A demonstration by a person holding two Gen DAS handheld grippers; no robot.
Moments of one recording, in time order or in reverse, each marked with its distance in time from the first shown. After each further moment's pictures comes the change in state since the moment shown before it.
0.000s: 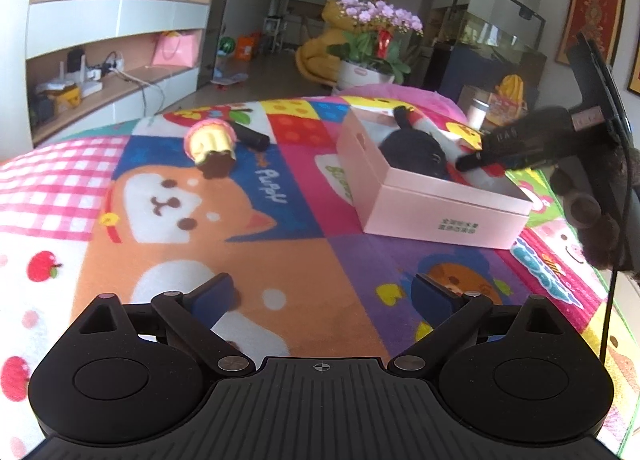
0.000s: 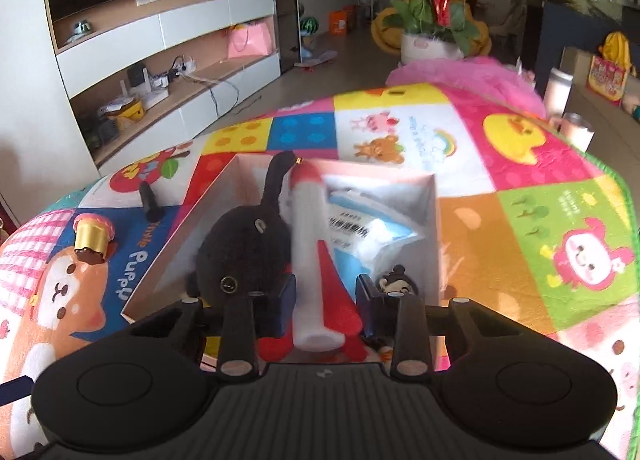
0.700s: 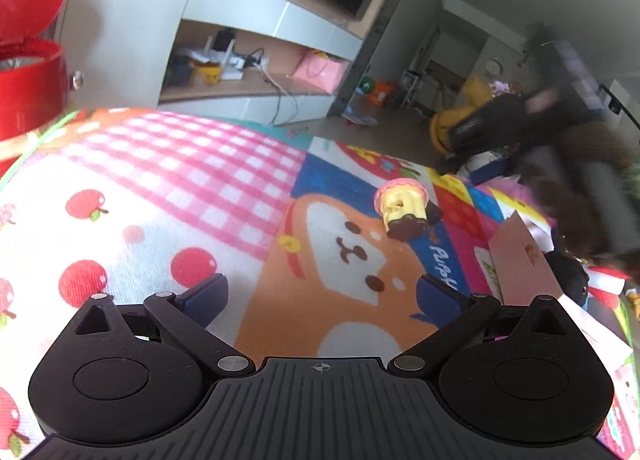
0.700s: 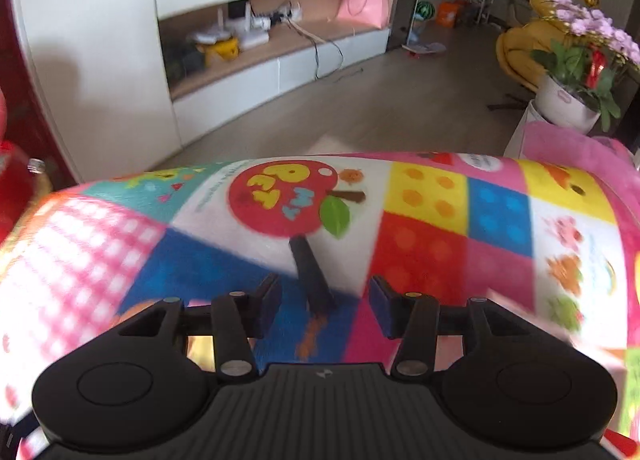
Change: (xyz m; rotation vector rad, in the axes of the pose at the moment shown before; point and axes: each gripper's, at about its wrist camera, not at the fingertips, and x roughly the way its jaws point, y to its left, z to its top) left arm -0.003 0.102 0.001 -0.397 -0.149 0.252; right arm 0.122 0.218 0.116 -0.326 0.132 0.069
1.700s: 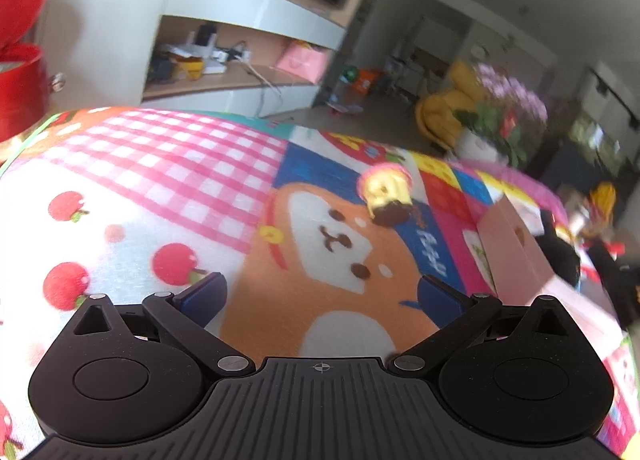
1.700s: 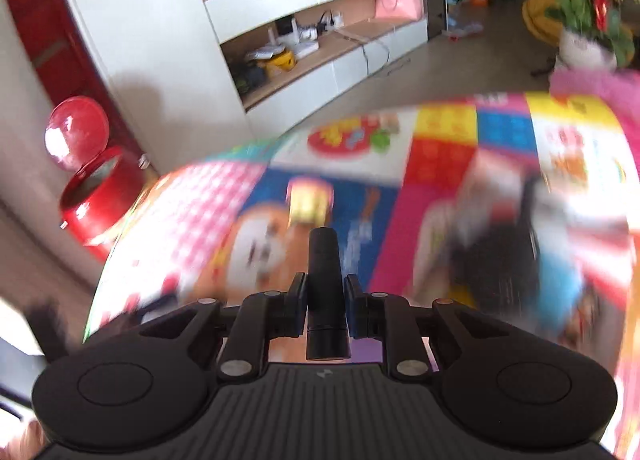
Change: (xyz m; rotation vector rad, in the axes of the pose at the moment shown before) left arm 0.006 -0.014 -0.002 0.081 0.051 -0.035; right arm -0.171 -0.052 -0.171 0.125 -0.035 0.284
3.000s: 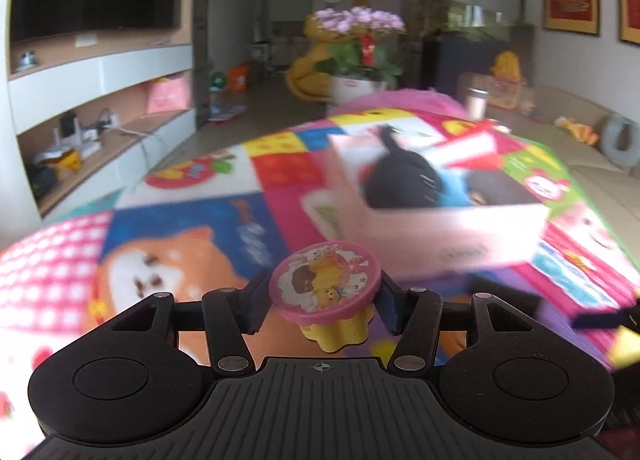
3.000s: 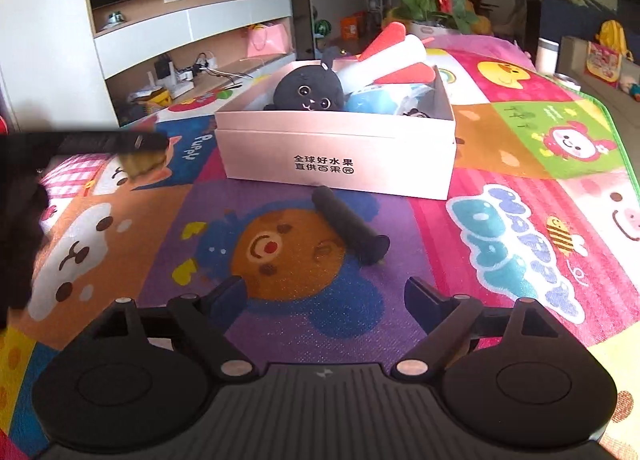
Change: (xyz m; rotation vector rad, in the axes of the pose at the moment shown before) left arm -0.012 -0.135 -0.028 0.502 0.026 -0.172; right arm -0.009 -0.042 -0.170 0.177 -0.229 -0.336
